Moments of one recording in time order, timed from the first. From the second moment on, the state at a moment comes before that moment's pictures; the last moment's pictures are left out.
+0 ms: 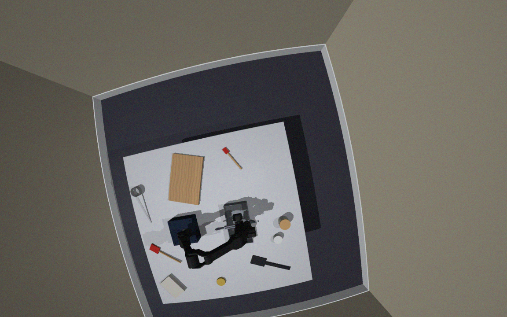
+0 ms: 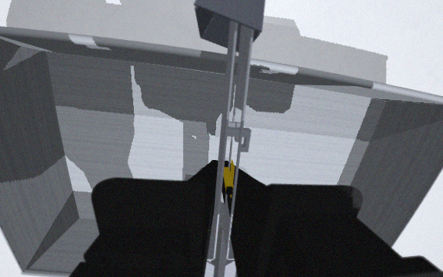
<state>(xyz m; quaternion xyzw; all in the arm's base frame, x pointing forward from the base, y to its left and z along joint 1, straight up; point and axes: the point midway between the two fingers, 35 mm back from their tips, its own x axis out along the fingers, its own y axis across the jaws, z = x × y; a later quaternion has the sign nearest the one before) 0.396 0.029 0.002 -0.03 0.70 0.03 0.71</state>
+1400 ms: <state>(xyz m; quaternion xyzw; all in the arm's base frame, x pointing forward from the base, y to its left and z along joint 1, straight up) 0.373 0.130 0.093 0.11 0.69 -0.10 0.71</state>
